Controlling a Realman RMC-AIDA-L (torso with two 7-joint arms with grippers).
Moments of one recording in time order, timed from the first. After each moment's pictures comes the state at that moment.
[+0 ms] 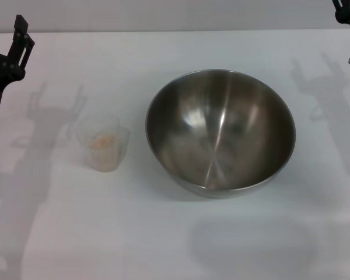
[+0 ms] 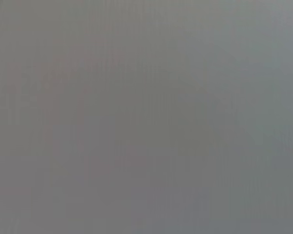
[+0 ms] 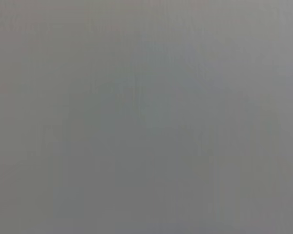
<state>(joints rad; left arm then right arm) -0.38 -2.08 -0.66 -0.30 2.09 1.46 -0.03 0.48 2.08 -2.18 -0.24 0.74 -1.48 0.15</state>
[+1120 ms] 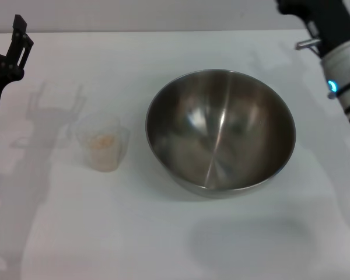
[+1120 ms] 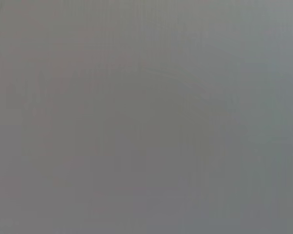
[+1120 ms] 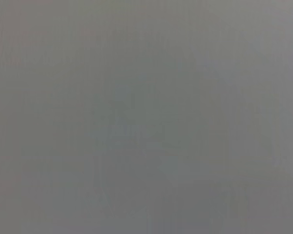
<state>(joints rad) -0.38 -2.08 -0.66 -0.30 2.09 1.47 -0.03 0.42 2.05 -2.11 -0.68 0.61 -0.98 -0.04</state>
